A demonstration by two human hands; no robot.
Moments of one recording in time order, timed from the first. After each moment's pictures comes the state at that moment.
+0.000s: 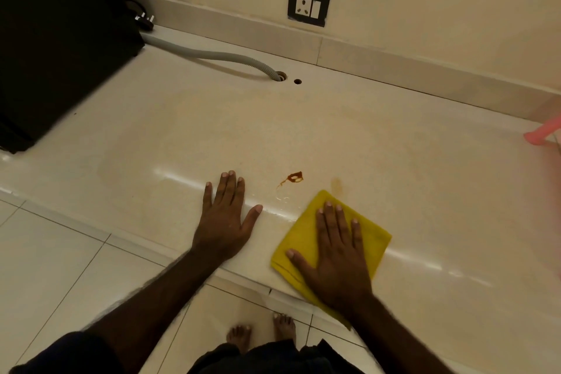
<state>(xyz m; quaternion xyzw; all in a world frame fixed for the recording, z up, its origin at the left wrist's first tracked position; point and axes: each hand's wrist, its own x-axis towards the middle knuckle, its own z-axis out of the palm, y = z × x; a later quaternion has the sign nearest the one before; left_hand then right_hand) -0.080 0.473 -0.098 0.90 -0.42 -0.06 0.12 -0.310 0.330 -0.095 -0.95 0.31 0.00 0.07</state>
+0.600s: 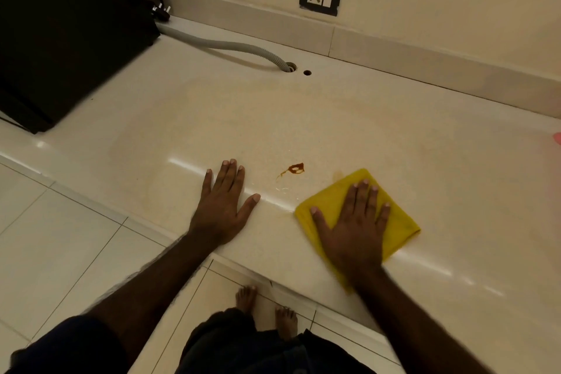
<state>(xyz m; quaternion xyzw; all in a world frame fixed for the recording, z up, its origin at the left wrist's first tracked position) -0.081 0.474 -0.100 0.90 -0.42 -0.05 0.11 -0.295 0.280 -0.090 -0.90 0.43 -0.02 0.08</state>
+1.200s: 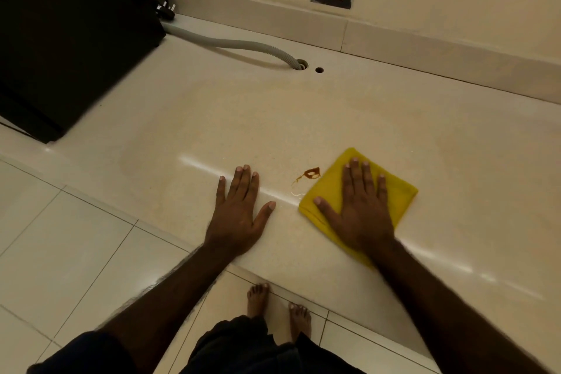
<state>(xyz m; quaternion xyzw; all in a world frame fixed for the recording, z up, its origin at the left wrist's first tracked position) -0.079 0.474 -0.102 0.90 -0.42 -0.06 0.13 -0.246 0.247 -0.083 -0.95 0.31 0.02 0.06</state>
